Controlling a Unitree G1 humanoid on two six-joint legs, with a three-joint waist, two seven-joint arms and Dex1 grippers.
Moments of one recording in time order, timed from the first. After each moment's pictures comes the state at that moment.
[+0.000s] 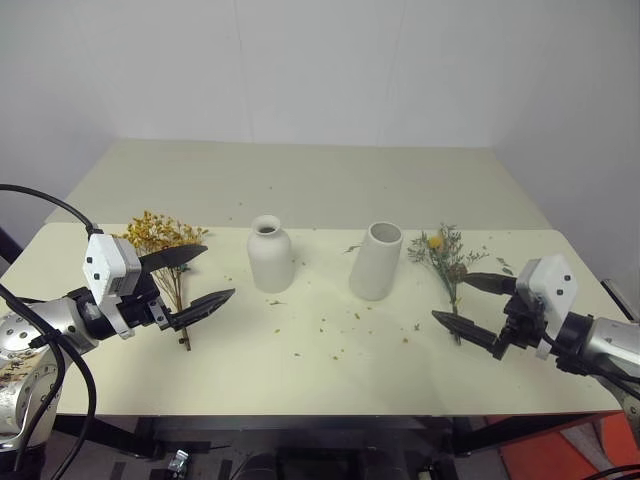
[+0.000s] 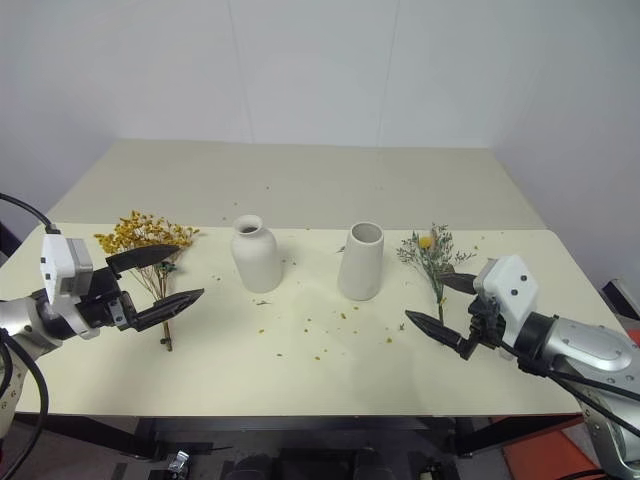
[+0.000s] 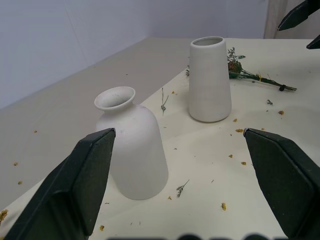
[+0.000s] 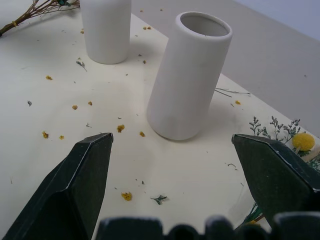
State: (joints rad) left arm -0.08 0.81 0.41 -0.38 -0.65 0.38 -0.97; right arm 0.00 -0.85 -0.34 -0.53 0.58 0.54 0.79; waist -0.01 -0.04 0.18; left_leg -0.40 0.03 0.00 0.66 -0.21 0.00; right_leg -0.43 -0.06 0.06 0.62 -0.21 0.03
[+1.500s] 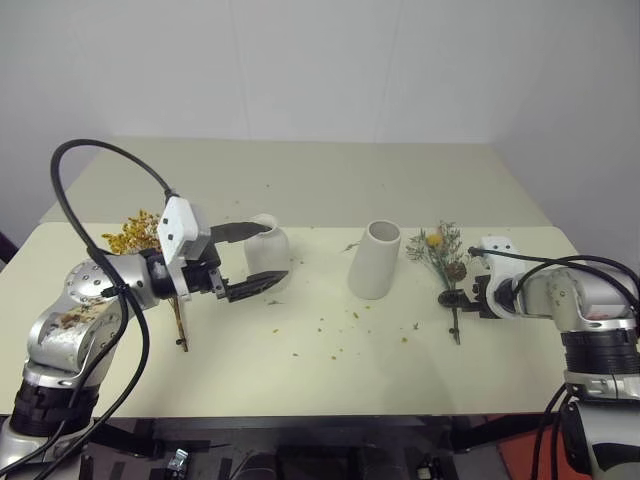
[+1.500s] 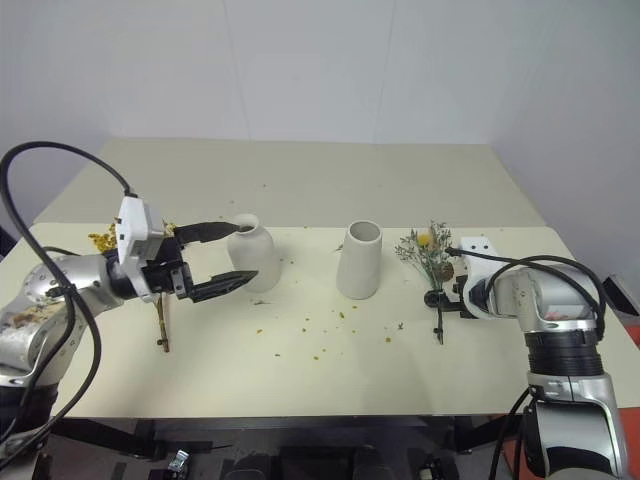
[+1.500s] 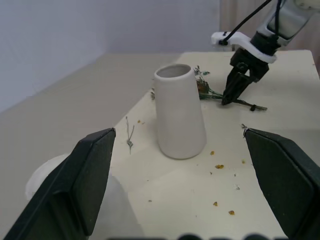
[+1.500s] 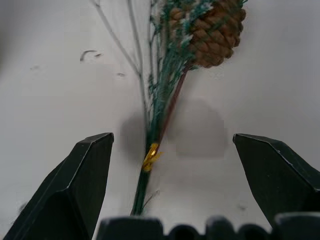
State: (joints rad) left arm -0.47 0.78 0.08 -0.30 -0.60 0.49 -0.93; right arm -0.73 -0.67 -0.05 0.17 0.43 1.40 0.28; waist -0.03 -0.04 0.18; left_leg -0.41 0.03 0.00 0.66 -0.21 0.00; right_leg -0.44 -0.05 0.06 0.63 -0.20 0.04
